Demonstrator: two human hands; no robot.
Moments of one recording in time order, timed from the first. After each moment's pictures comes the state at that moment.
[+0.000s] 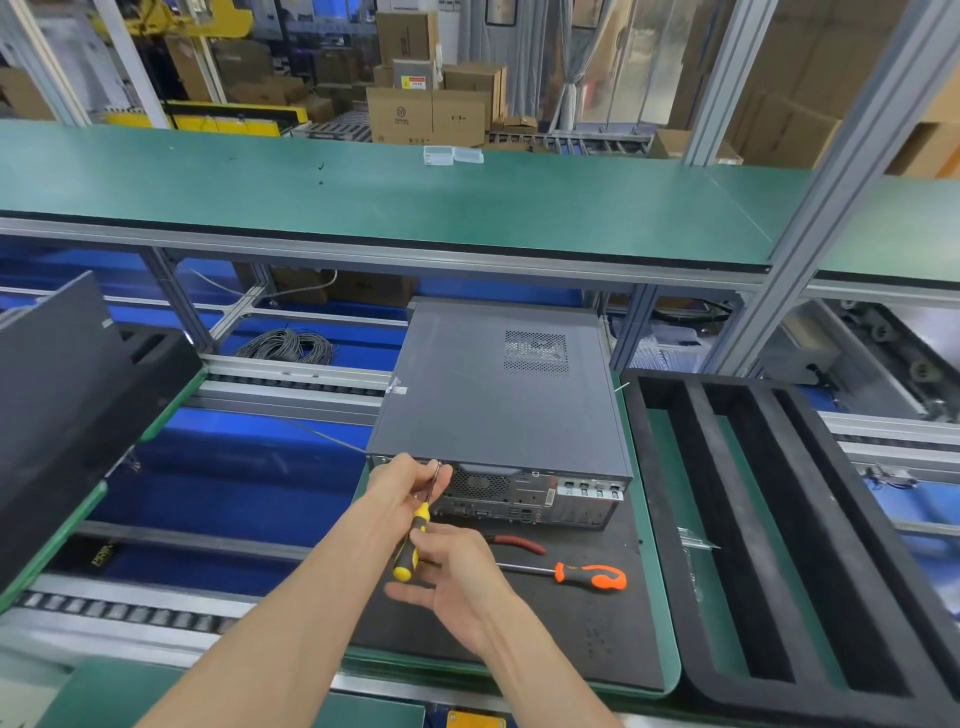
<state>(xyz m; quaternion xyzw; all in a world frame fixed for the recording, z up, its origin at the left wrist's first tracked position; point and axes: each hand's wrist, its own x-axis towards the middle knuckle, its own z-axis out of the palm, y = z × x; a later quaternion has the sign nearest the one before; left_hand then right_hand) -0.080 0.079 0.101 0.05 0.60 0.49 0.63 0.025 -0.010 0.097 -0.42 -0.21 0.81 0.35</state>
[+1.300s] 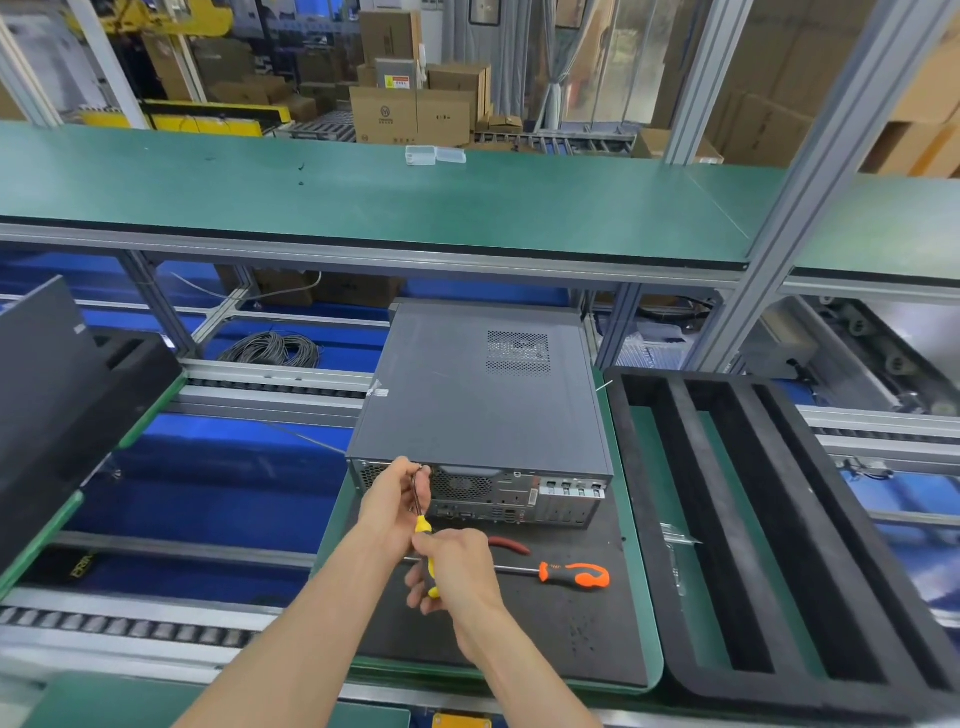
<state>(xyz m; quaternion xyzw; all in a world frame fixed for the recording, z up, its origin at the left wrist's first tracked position) -0.064 0.063 0.086 0.04 0.51 0.52 0.68 0.036 -0.010 0.092 -0.59 -0.33 0.67 0.31</state>
